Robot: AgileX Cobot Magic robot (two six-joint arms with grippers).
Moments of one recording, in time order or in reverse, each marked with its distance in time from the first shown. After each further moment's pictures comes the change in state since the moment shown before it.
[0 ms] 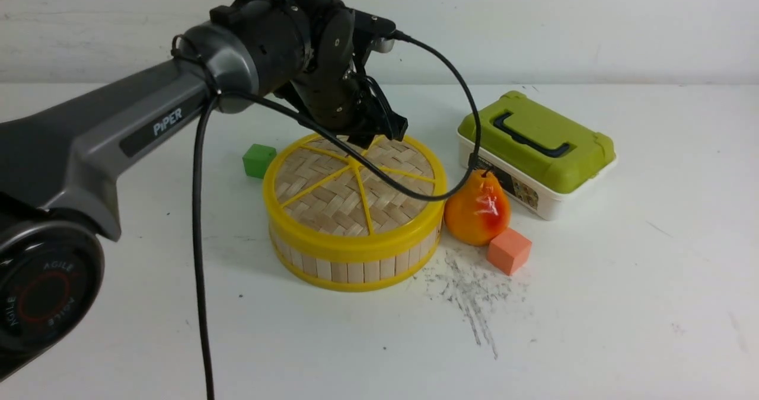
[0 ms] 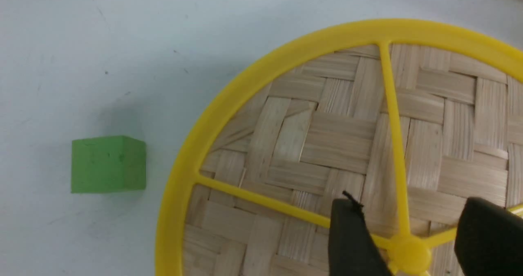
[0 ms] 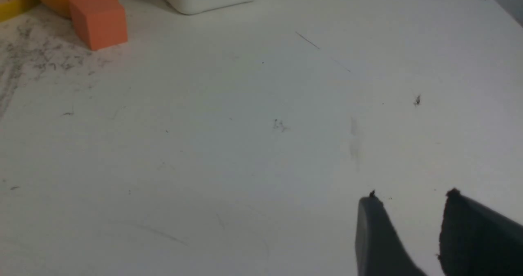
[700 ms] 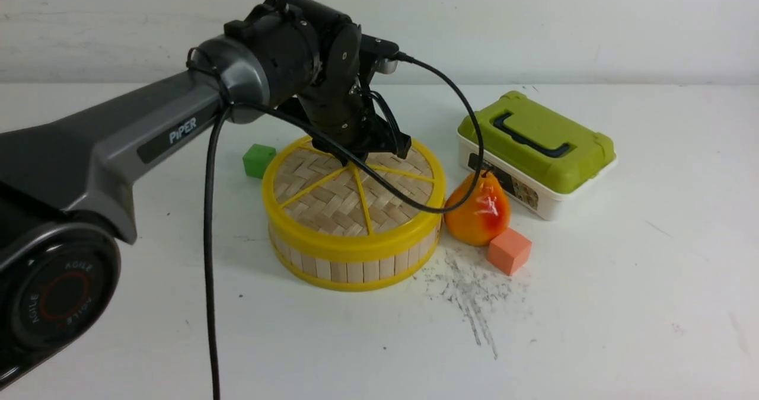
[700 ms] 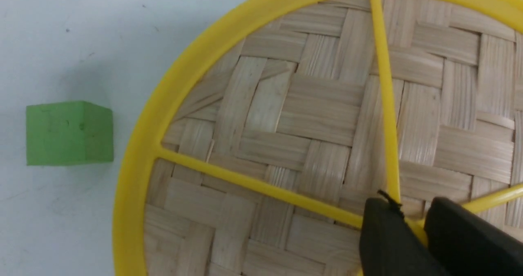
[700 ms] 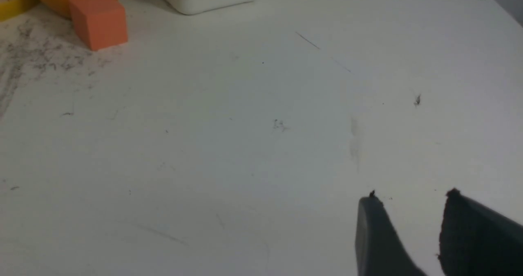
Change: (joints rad) right arm 0.000 0.000 0.000 0.000 0.000 0.000; left arm -0.002 0.030 -0.001 -0.032 0.032 -0.006
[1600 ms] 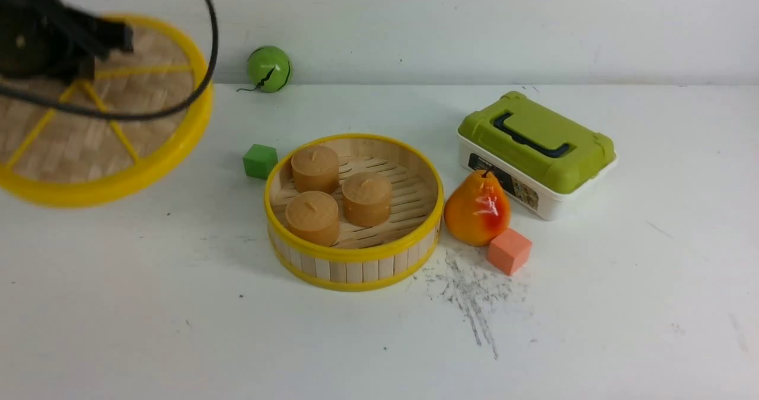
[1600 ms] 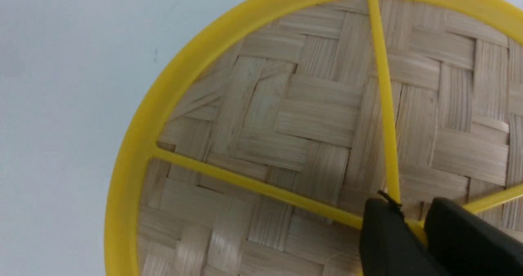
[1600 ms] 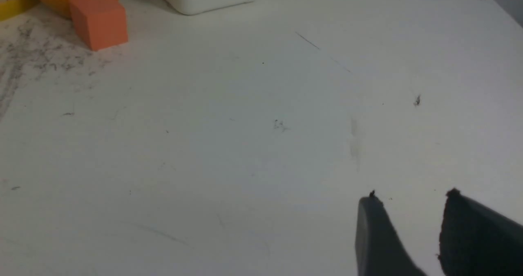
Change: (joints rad) right arm 0.000 0.000 0.000 0.000 0.000 0.000; left arm 0.473 -0.593 0.652 0.021 -0.276 -0.111
